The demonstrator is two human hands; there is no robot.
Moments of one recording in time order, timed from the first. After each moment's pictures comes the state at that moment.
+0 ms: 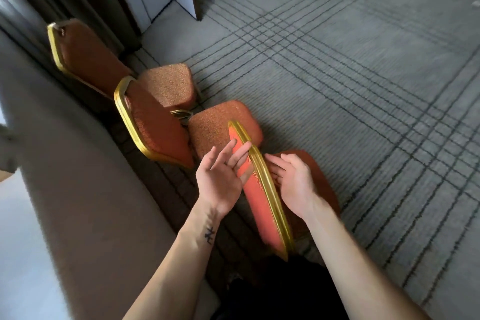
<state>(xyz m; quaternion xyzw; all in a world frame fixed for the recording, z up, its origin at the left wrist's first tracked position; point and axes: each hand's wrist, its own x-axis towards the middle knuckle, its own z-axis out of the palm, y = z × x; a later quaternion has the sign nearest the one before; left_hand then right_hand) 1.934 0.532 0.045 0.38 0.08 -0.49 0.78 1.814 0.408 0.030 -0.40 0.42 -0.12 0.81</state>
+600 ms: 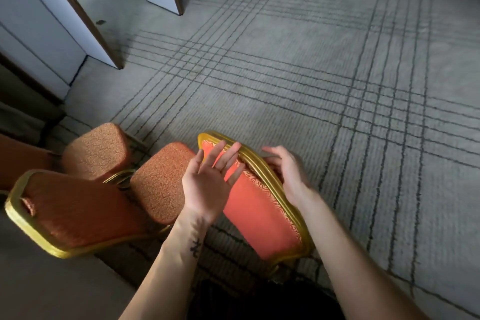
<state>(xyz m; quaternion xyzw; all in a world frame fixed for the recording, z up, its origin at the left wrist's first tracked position) 1.876 0.328 0.075 0.38 -0.05 -0.61 0.70 1.727 0.233 0.060 -0.38 0.52 -0.28 0.71</state>
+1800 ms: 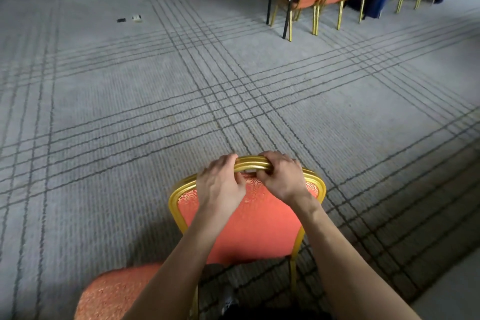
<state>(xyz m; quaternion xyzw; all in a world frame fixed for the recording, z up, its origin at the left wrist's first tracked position) 1.916 0.160 0.064 0.51 -0.83 -0.12 0.17 1.757 0.213 0.051 -0.52 0.82 -0.20 0.14</state>
